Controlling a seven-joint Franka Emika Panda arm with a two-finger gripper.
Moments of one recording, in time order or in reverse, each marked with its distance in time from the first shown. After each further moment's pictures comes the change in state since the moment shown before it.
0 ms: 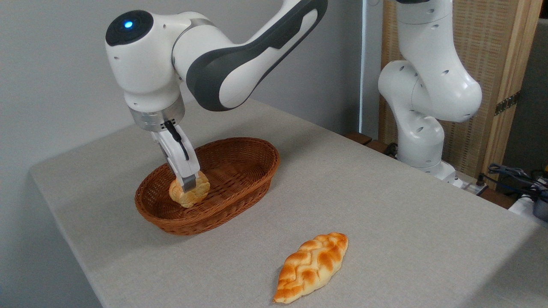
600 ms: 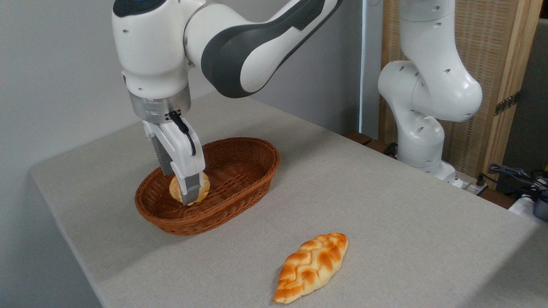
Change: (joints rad) arm 0.016 -0.033 0.077 0.046 0.038 0.001 0.034
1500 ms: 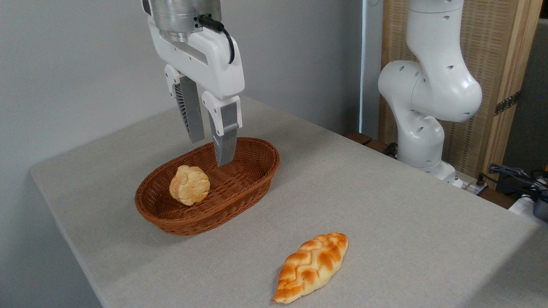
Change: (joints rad) arm -0.022 -0.153 0.085 0.099 0.208 -0.230 -0.064
